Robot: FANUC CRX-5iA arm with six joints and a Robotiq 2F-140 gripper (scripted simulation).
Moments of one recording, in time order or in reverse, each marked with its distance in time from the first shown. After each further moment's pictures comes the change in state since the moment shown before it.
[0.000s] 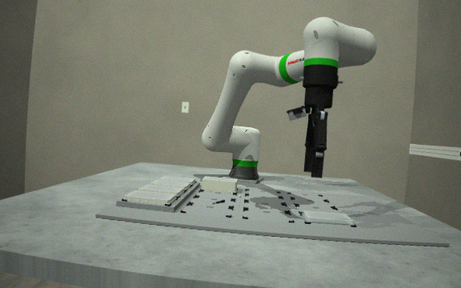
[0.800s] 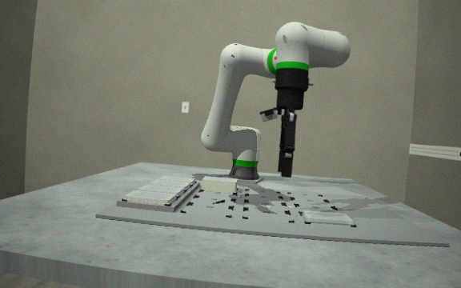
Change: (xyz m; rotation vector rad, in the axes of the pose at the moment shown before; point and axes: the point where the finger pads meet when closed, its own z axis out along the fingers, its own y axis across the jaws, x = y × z) arm 0.074 0.033 0.008 0.000 -0.001 0.000
